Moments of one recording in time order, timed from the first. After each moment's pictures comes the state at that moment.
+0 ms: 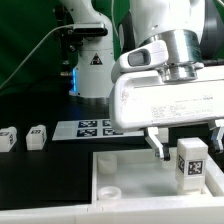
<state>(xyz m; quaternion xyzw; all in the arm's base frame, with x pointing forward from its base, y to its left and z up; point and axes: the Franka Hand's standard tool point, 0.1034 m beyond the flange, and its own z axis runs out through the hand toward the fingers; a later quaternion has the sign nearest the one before) 0.623 0.103 0.075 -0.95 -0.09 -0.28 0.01</state>
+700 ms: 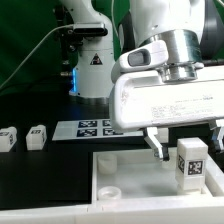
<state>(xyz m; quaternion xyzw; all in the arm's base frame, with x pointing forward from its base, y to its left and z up) 0.623 0.103 0.075 -0.95 -0.09 -0.28 0.01</state>
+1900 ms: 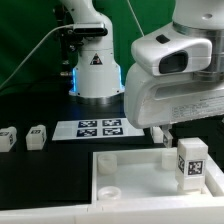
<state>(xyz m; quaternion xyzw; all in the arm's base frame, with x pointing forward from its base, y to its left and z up) 0.617 0.115 0.093 -0.99 -0.09 0.10 0.02</state>
